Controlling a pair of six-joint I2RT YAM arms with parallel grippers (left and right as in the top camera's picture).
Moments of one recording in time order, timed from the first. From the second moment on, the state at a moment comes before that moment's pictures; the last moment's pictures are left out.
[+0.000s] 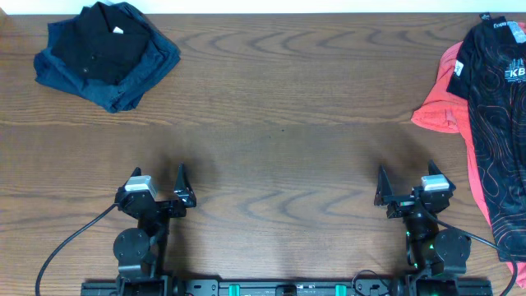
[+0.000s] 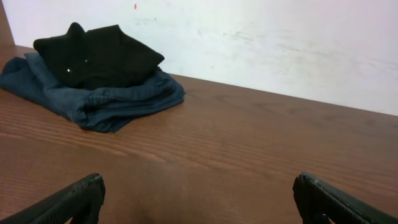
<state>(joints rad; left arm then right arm) 0.04 0.01 0.03 -0.13 0.05 -0.20 -0.03 0.01 0.01 -0.06 -0.13 -0.01</state>
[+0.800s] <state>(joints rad) 0.04 0.01 0.03 -0.13 0.05 -0.20 -0.03 0.01 0.01 0.06 -0.41 0.19</state>
